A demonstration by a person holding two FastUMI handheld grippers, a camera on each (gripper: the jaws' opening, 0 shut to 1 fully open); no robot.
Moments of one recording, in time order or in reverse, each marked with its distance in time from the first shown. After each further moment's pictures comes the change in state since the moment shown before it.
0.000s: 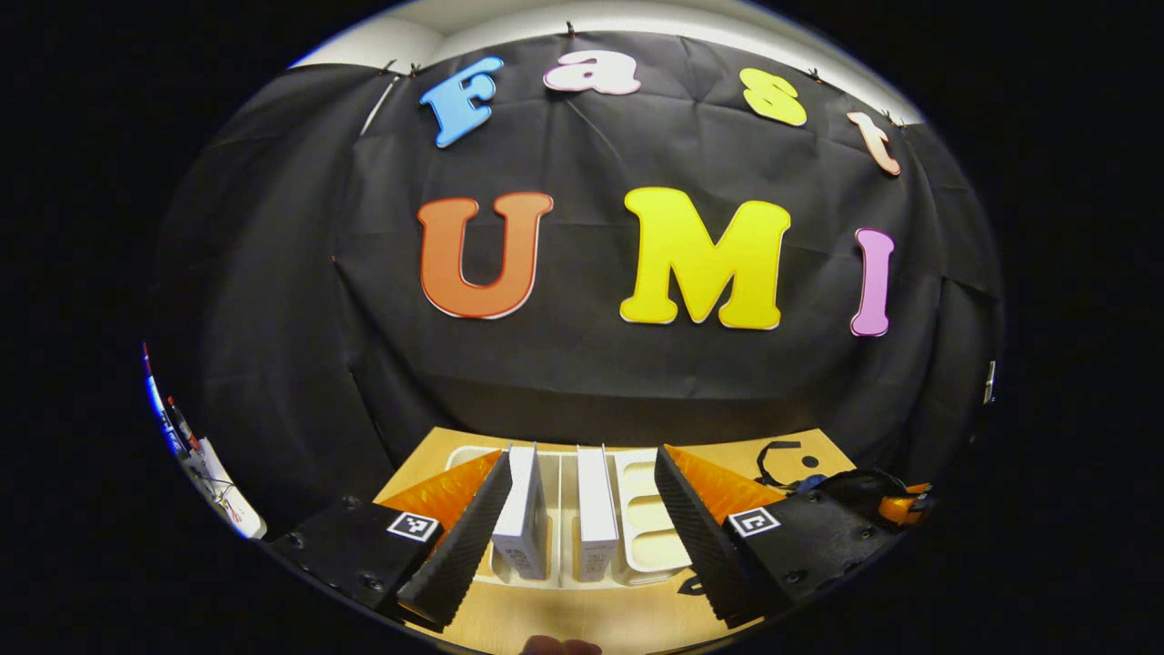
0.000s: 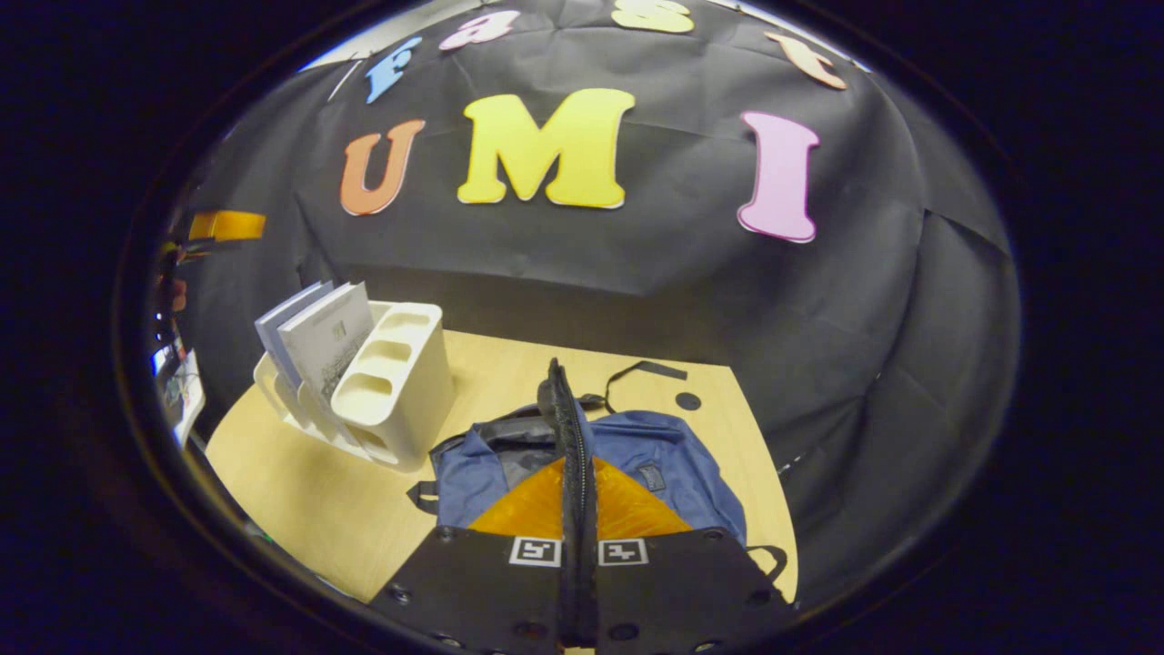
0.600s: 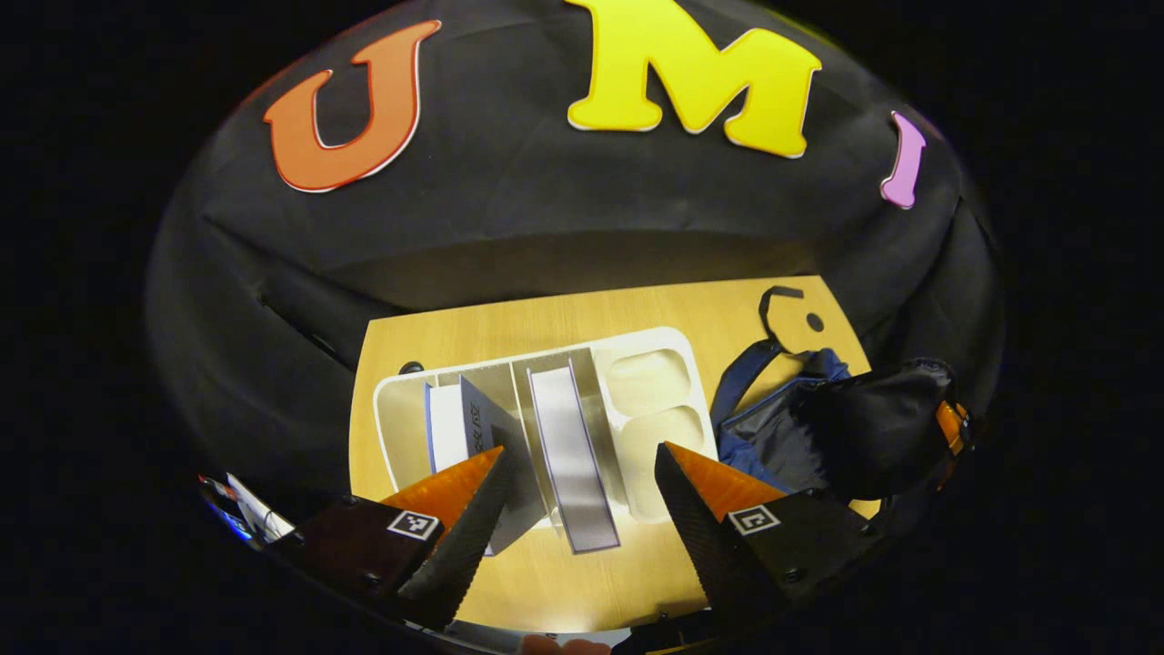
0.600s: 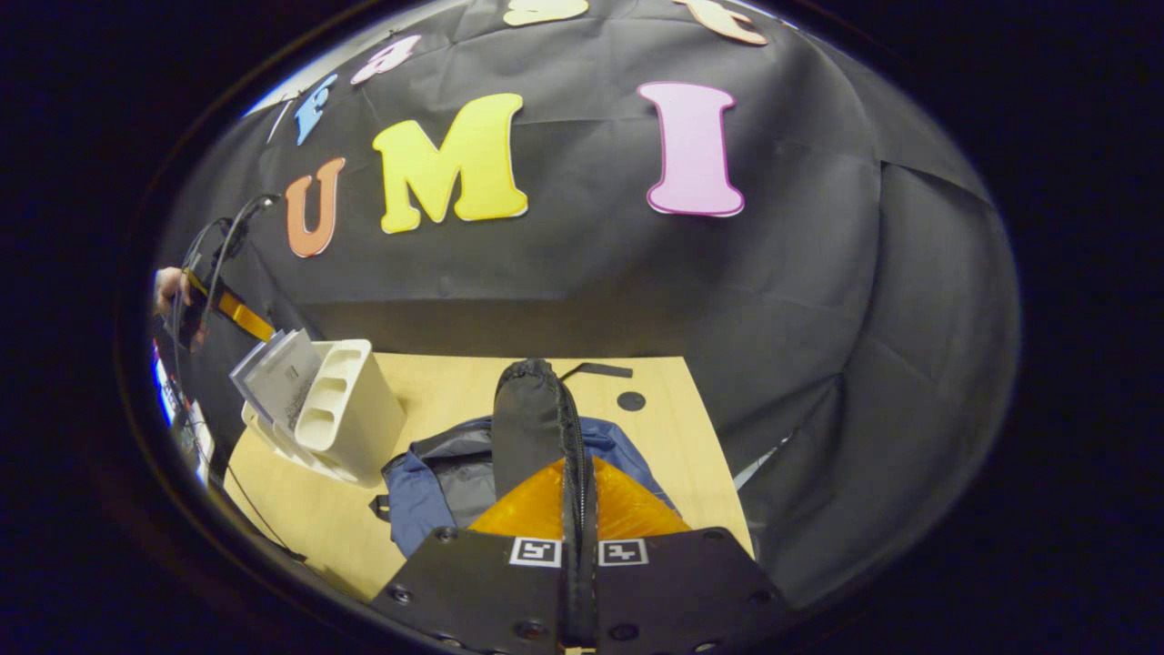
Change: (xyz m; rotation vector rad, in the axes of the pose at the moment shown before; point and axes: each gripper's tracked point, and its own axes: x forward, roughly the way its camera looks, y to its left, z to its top) left arm 0.087 -0.013 -0.067 0.138 0.715 -0.071; right arm 0.010 -0.107 0.012 0.128 0.016 -0.011
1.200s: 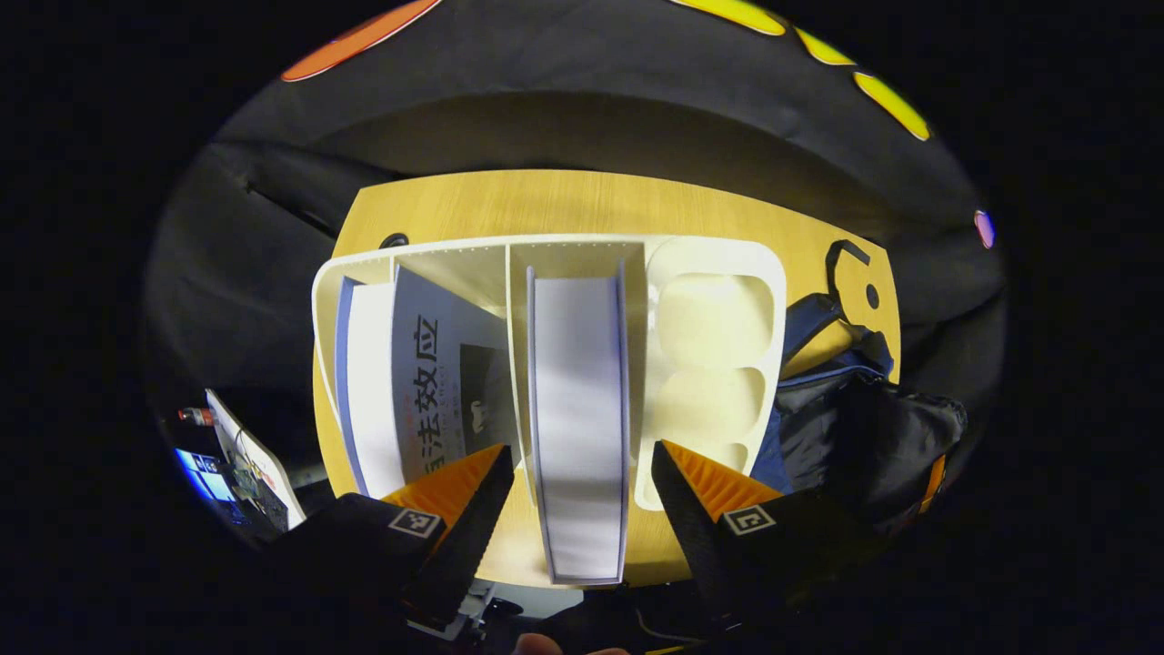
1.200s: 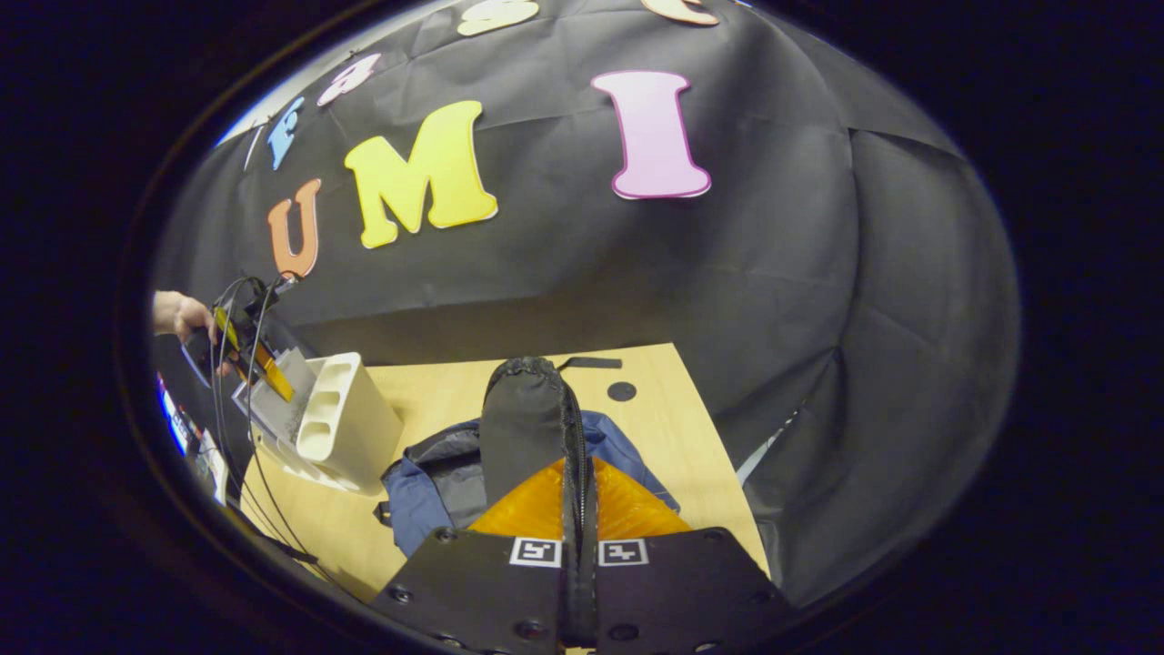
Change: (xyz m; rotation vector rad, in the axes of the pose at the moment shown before) left arm 0.066 -0.001 -0.051 -0.226 0.354 0.018; right arm 0.006 -0.025 -0.014 0.094 -0.001 0.005
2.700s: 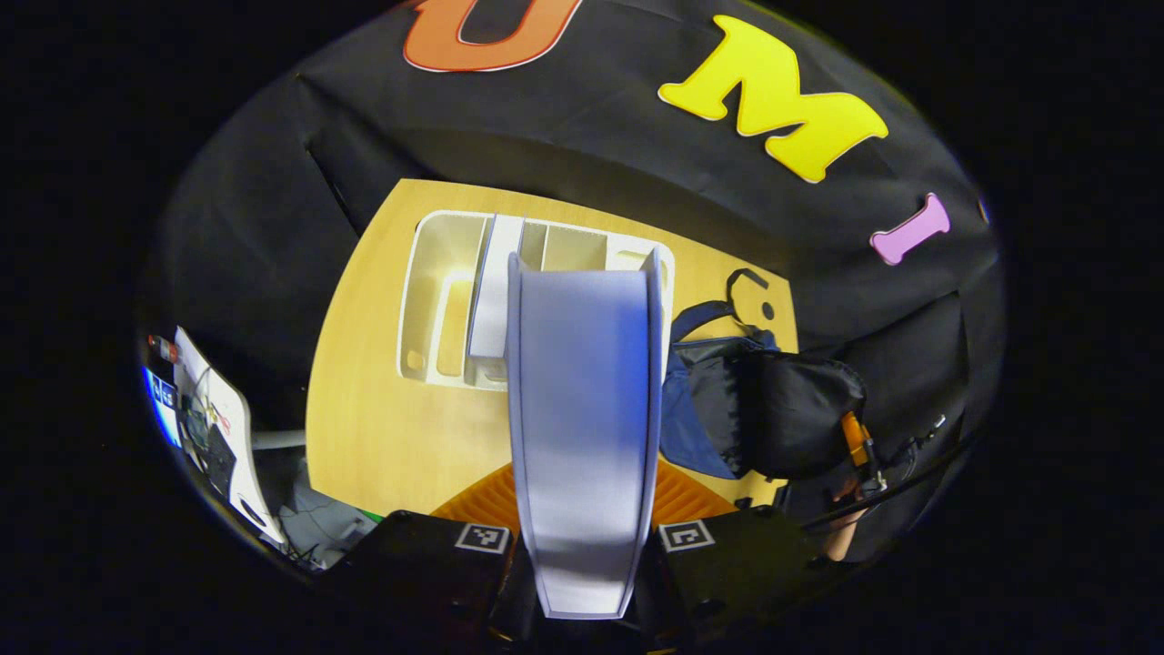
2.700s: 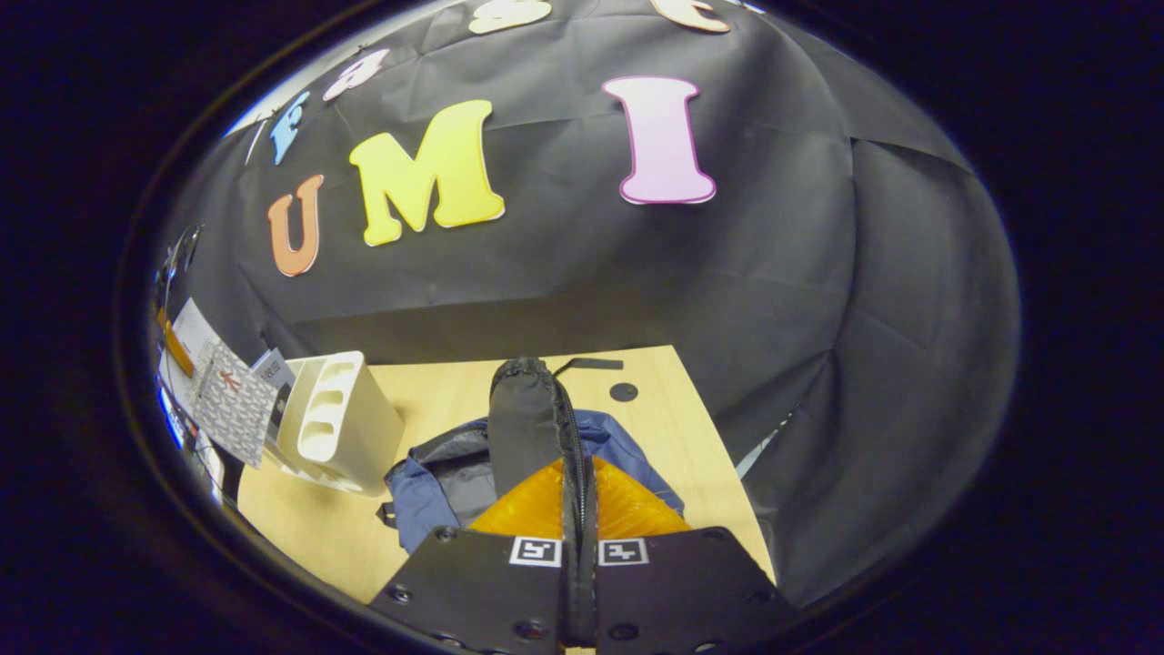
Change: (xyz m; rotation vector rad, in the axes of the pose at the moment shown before) left arm -0.170 0.005 -0.121 -0.118 -0.205 -0.325; right arm -0.008 0.017 0.001 -0.014 -0.002 -0.026
